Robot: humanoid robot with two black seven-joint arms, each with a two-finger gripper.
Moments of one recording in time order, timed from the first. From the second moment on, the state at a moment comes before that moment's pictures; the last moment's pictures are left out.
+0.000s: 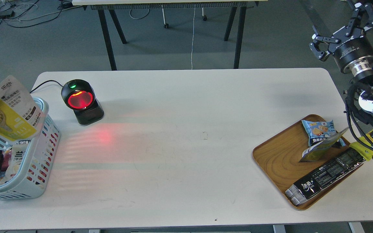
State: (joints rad) left arm -1.11 1.71 -0.10 -1.67 2.18 0.01 -0.49; right arm 0.95 -0.49 0.40 0.57 0.37 0.49 0.41
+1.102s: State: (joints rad) left arm -1.16 1.71 0.06 -1.59 2.18 0.05 -0.49; right arm 0.95 -0.49 0.40 0.57 0.36 0.49 0.41
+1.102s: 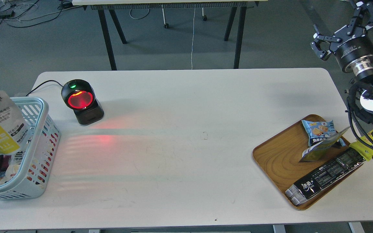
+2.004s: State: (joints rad) left arm -1.44 1.46 0.05 -1.41 1.35 -0.03 -0.49; right arm 1.02 -0.57 0.41 0.54 0.36 0.49 0.41
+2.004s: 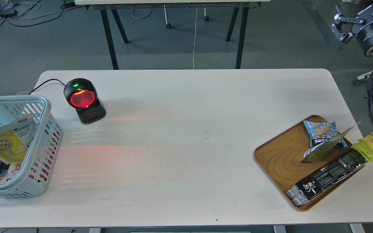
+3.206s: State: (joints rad) left arm -1.21 0.30 -0.29 -0.49 -0.49 -0.40 -0.39; right arm 0.98 -0.40 0.74 0.39 0.44 0.49 0.19
